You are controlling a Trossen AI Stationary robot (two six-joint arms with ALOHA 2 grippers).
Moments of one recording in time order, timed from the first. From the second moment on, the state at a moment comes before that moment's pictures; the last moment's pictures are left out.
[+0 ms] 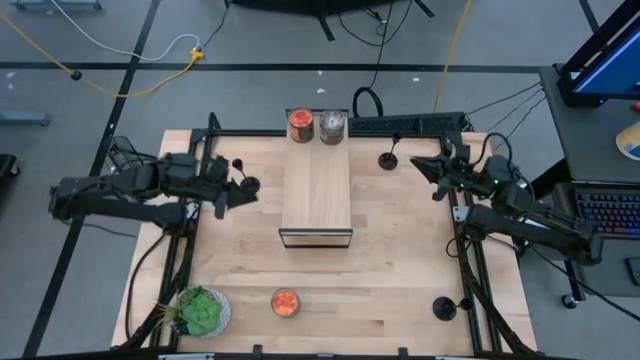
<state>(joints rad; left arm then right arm) 0.07 0.70 0.78 -0.42 0.11 -0.73 -0.46 0.37 0.42 0.07 -0.10 0.42</state>
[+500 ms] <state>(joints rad) -0.34 1.02 0.95 -0.45 -0.08 -1.09 -0.46 0.28 0.28 0.06 -0.21 0.41</state>
